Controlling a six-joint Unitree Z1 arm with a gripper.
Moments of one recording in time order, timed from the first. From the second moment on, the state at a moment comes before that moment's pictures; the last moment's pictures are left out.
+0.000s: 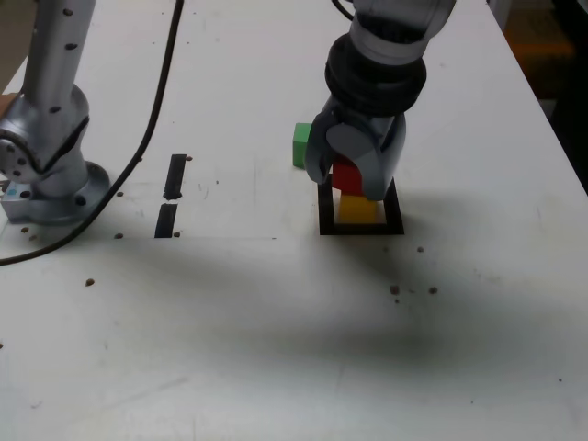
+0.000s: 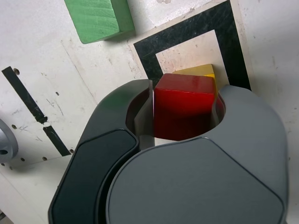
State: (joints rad) arm -0.25 2.06 -1.63 1.35 0.16 0.13
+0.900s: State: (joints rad) arm -0.28 2.16 -1.86 1.23 0.17 -0.06
